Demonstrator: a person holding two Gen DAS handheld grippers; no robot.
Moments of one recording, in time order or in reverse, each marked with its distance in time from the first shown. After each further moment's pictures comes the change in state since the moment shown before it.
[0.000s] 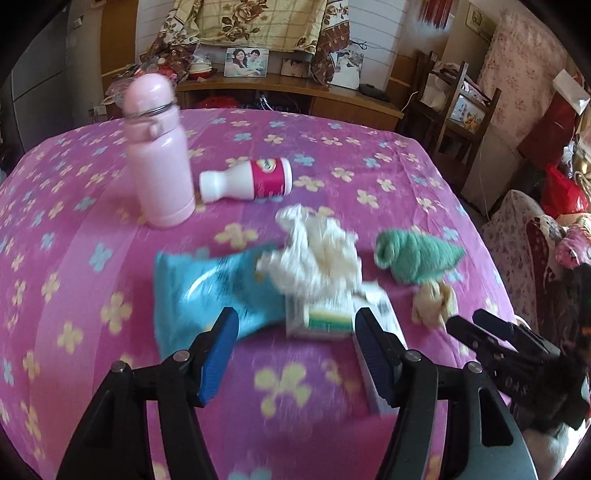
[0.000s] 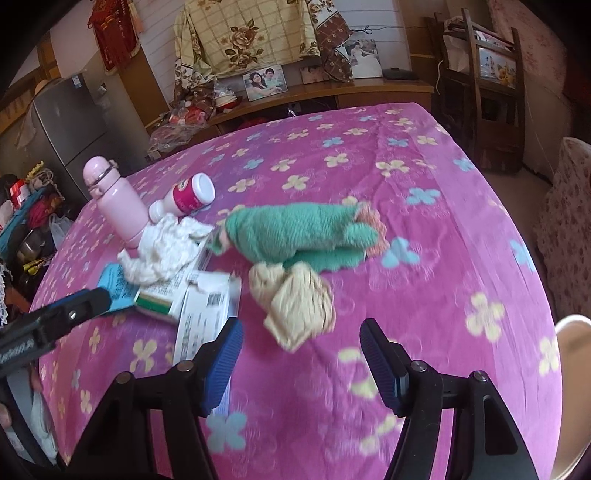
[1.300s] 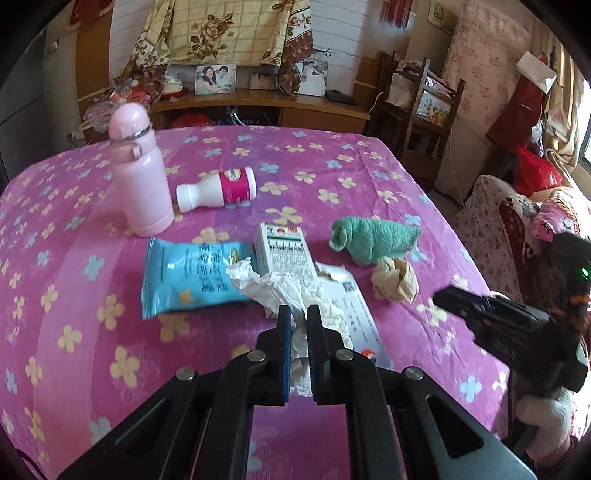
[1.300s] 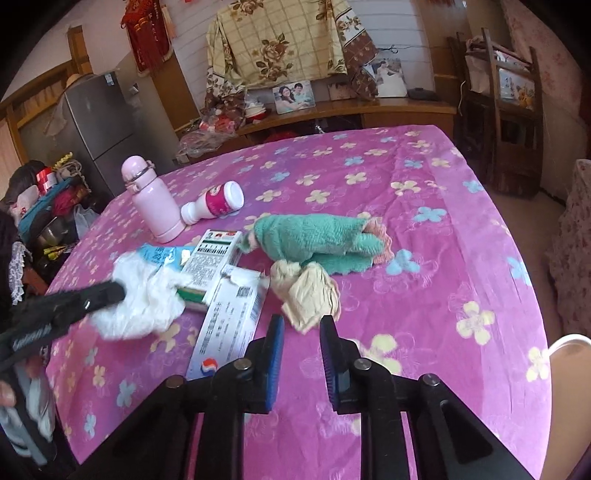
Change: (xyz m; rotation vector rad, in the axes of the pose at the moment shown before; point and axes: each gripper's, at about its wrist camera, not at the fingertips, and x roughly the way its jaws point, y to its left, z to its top) left arm -0.037 -0.017 -0.031 0.088 -0.043 -0.079; right arm -0.031 -0.001 -0.013 -0.076 -0.062 0.071
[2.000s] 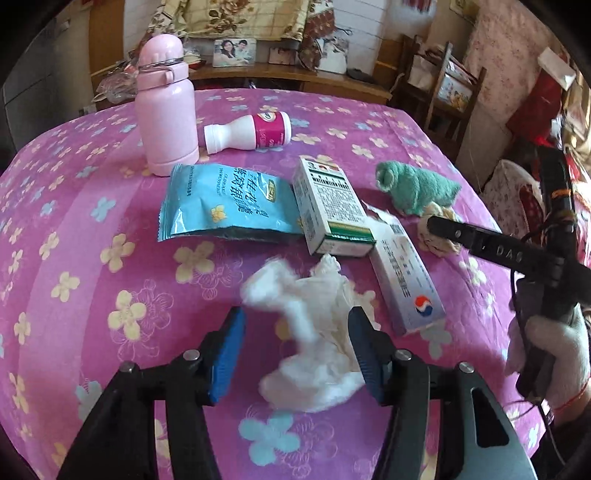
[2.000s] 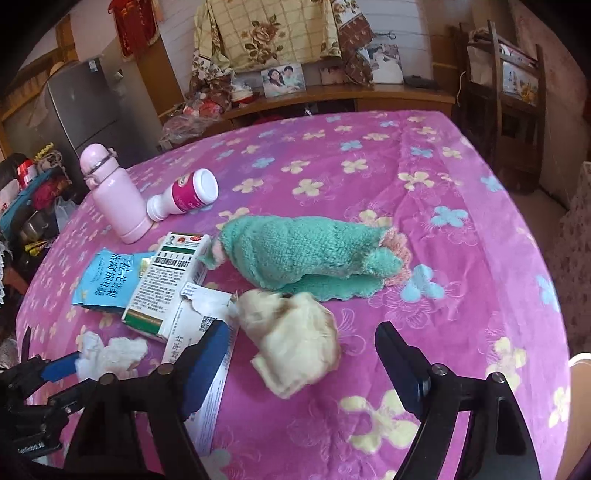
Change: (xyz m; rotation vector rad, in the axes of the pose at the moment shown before) left arm 0.027 0.029 -0.041 -0.038 0.070 0.054; right arm 0.065 -0.004 0.023 0.001 0.069 -0.032
